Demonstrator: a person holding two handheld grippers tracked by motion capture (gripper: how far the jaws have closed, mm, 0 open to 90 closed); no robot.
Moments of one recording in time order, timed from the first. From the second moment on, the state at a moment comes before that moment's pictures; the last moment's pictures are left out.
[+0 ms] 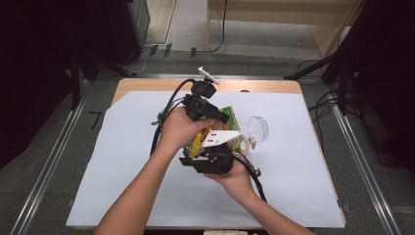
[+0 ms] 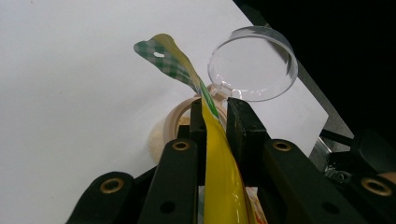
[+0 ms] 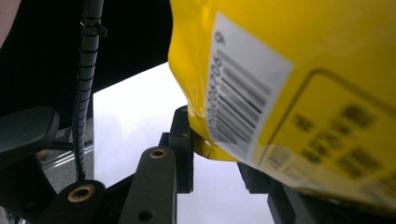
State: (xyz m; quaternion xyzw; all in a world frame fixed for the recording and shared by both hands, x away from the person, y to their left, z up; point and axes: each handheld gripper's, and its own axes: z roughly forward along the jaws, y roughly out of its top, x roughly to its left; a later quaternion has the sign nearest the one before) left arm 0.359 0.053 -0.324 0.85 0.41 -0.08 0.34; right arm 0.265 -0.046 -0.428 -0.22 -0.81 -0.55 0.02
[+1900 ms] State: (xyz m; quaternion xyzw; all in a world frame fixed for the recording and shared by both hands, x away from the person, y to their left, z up) left arm 0.352 0.043 -0.318 0.86 0.39 -0.05 0.32; right arm 0.265 -0.046 -0.433 -0.22 -0.80 -0.55 0.02
